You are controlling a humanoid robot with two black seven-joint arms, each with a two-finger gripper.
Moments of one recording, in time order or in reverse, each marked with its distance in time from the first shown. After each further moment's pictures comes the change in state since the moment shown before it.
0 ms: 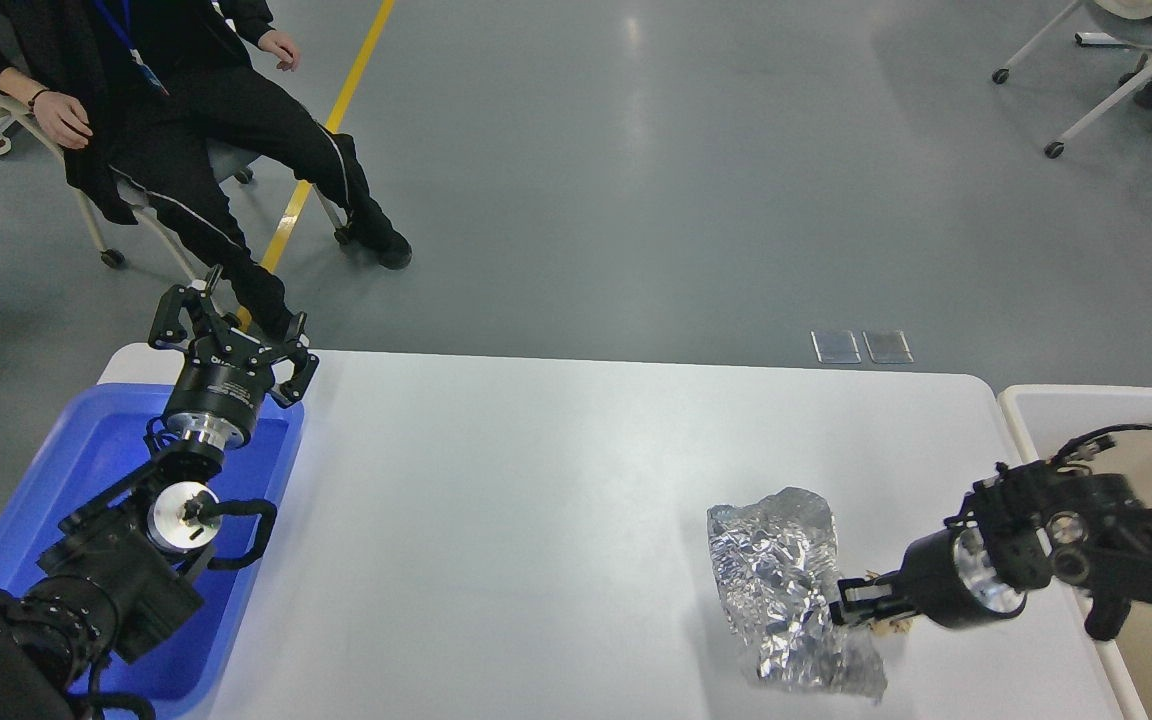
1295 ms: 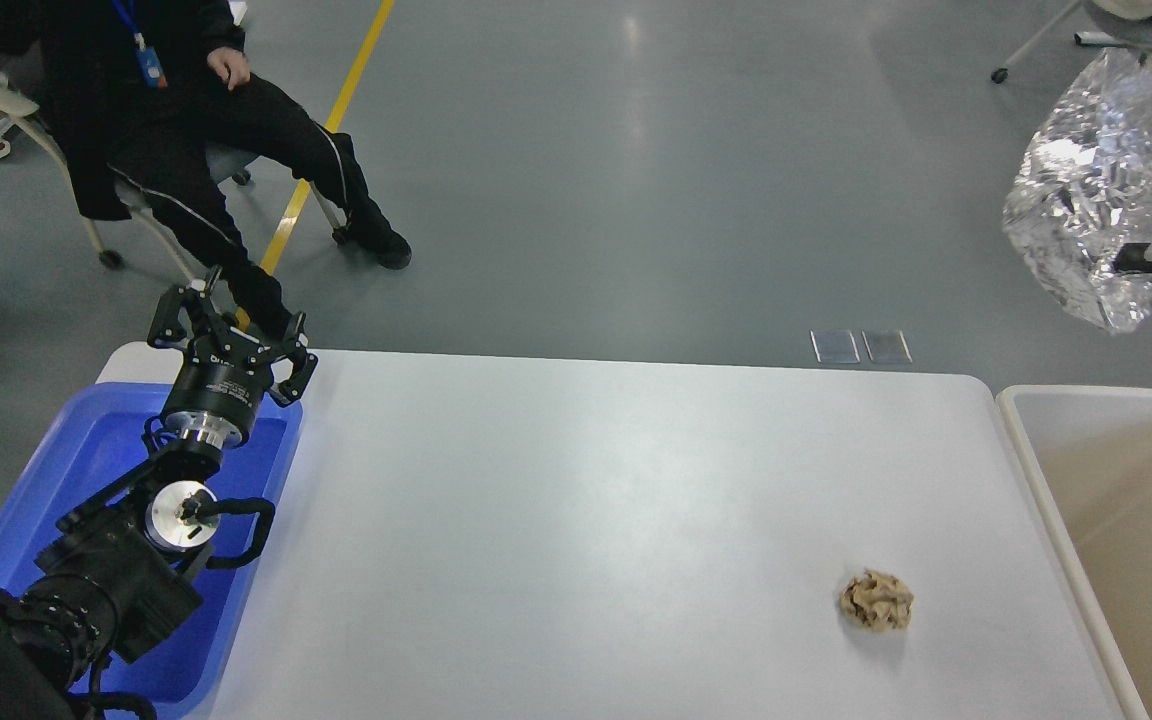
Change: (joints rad) left arm 0.000 0.000 0.000 0.000 0.000 0.001 0.000; right arm 0.261 -0.465 0.115 -0.258 0.562 0.042 0.120
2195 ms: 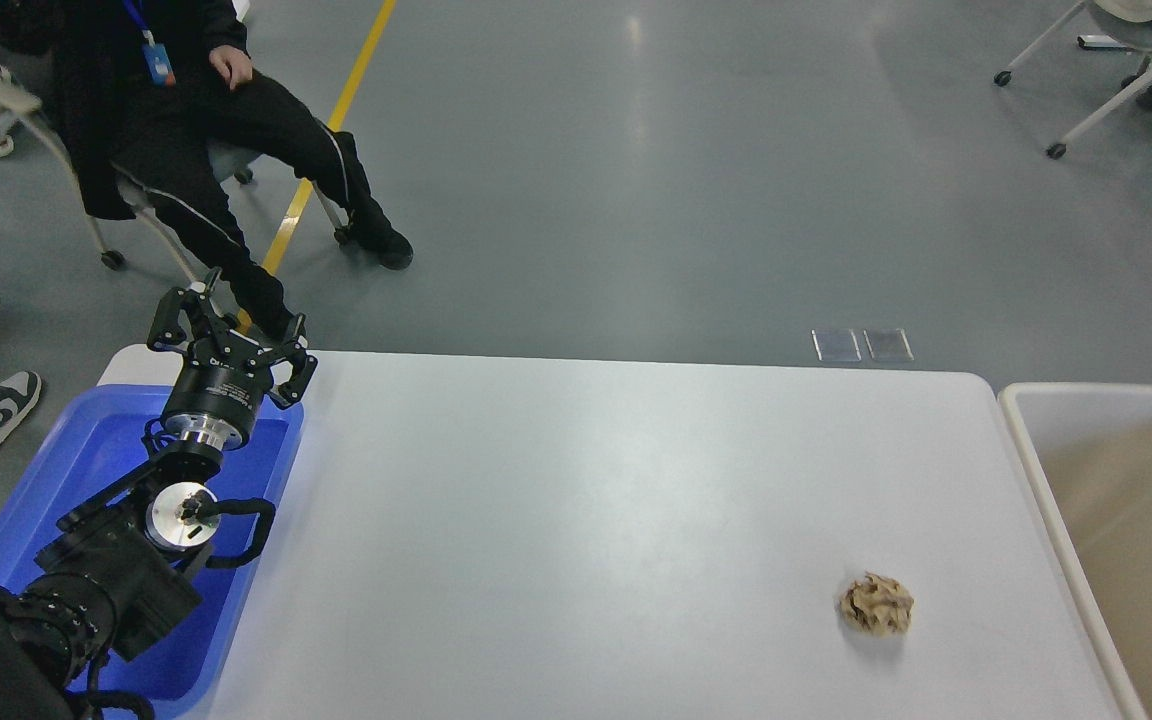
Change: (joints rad) left arm 0.000 0.000 0.000 0.000 0.000 0.000 0.000; right arm -0.737 0.316 0.143 -0.502 0.906 -0.393 0.145
